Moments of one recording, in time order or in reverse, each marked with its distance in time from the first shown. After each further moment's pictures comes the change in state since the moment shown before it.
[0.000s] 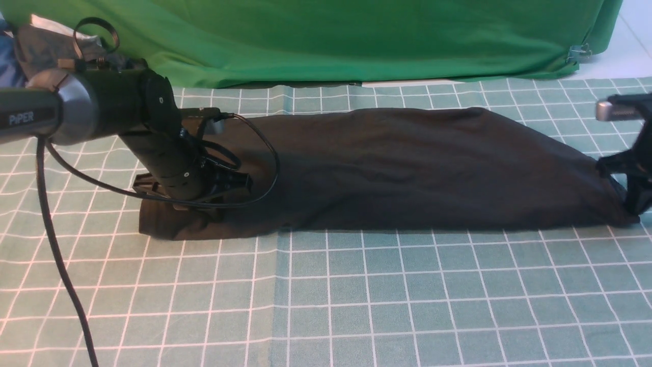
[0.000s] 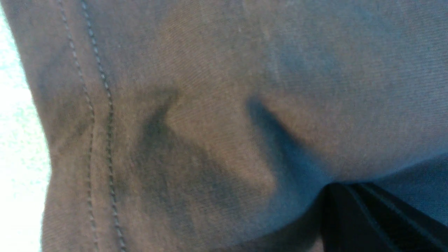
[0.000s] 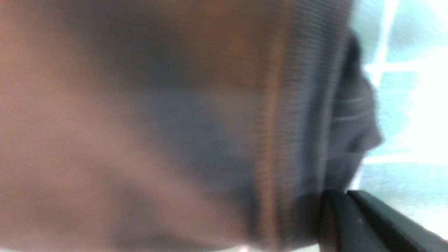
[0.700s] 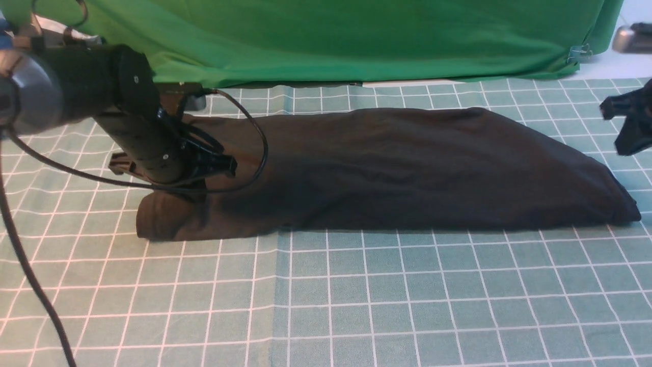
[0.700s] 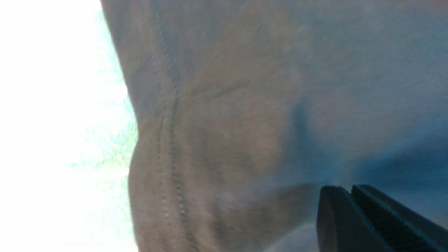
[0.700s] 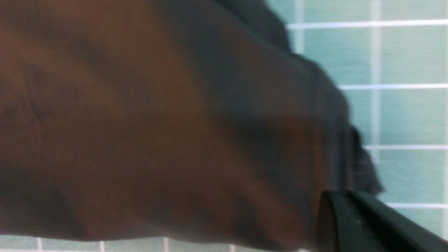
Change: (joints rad) right arm 0.014 -0.134 -0.031 0.197 -0.061 -0.098; left arm 0.017 -0.093 0.010 0.069 0.025 -0.044
